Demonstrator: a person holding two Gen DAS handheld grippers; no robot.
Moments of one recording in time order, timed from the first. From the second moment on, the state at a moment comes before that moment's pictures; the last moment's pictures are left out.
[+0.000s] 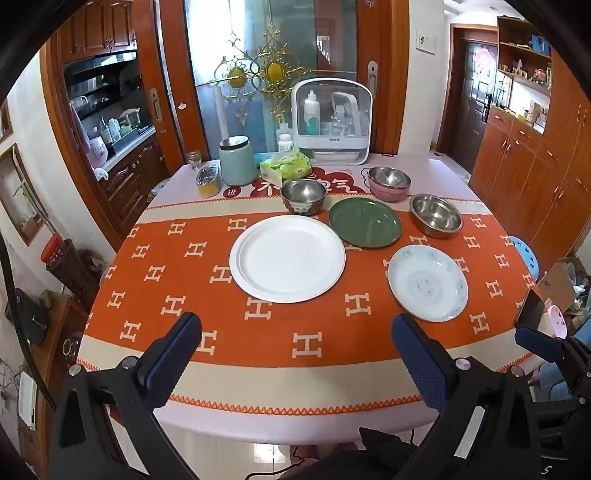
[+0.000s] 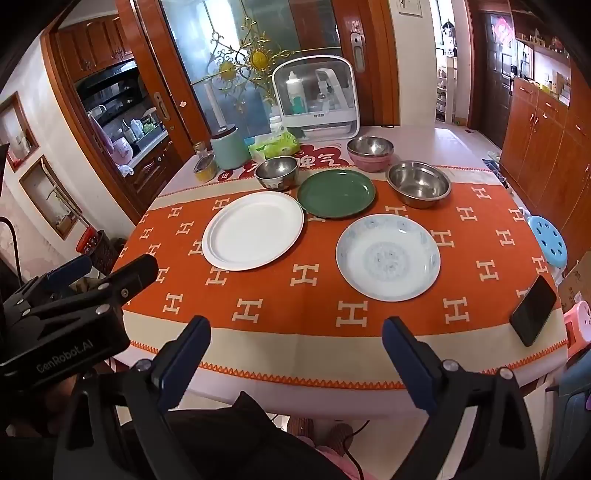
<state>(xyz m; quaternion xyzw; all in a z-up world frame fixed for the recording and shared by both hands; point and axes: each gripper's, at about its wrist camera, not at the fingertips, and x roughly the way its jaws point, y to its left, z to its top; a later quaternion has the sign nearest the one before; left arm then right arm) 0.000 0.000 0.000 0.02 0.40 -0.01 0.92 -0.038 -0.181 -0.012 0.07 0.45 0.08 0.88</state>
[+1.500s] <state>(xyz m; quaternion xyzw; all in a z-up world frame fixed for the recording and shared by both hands) 0.008 -0.039 -0.028 -0.03 0.45 0.02 0.89 -0.018 -0.249 -0.030 0.09 0.46 0.11 0.88</state>
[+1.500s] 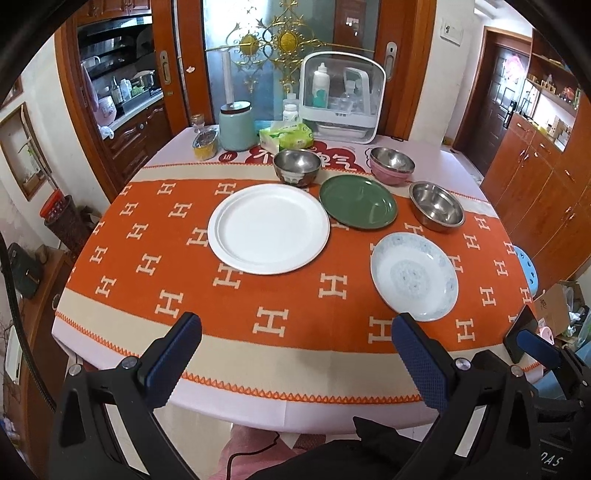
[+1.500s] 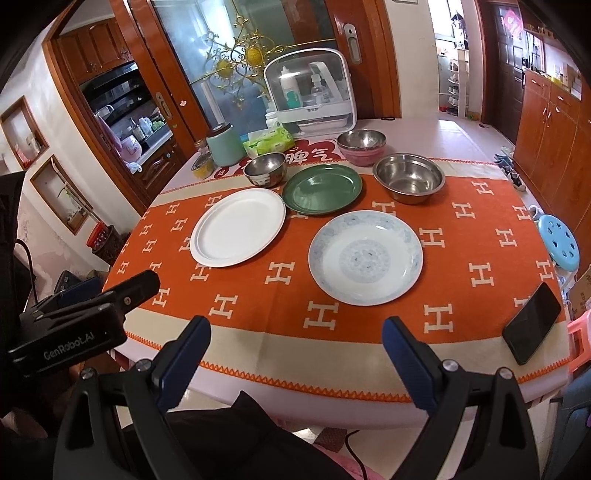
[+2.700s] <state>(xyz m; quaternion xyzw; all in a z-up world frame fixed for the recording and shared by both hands) 0.180 0.100 -0.072 0.04 0.52 -0.04 0.85 0.133 -0.155 -0.108 0.27 0.53 0.02 0.80</state>
